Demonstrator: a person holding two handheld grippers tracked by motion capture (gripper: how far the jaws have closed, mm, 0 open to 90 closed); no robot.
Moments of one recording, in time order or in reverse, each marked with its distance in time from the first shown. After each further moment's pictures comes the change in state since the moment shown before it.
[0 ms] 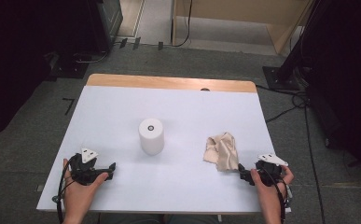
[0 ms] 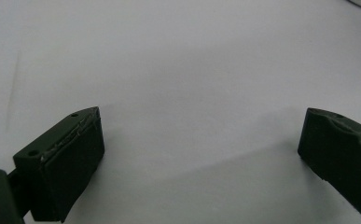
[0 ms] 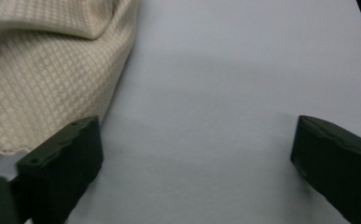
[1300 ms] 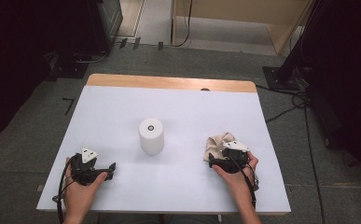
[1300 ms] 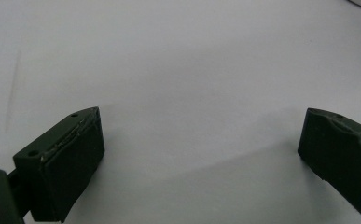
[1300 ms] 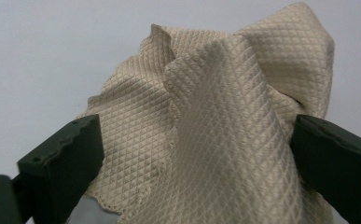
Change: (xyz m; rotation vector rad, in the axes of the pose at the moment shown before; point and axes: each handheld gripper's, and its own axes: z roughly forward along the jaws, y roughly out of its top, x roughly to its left) left arm -0.002 0.000 -0.001 -0.009 0.010 0.017; right arm 0.087 0.038 0.045 -0.010 0.056 -0.080
